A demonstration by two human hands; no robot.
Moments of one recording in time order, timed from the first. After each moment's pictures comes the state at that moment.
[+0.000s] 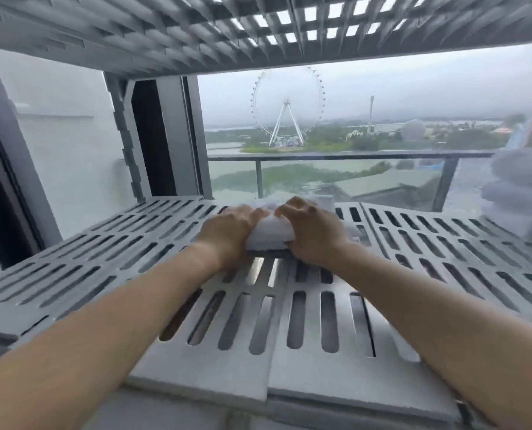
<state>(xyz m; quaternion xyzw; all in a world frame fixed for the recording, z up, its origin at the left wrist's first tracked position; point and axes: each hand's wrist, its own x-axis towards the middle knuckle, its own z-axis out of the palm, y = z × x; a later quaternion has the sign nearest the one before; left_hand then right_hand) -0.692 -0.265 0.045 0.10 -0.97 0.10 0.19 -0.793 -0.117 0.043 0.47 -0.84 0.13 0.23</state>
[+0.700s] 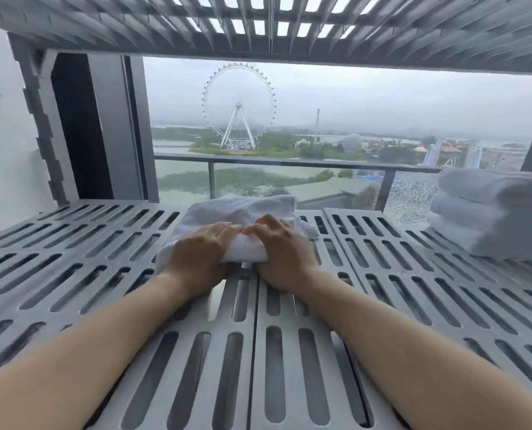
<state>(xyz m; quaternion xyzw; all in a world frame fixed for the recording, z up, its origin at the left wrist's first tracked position) -0.746 -0.291 0.005 0.00 -0.95 0.00 0.31 -0.830 -0.135 0.010 0.45 -0.84 0.18 0.25</state>
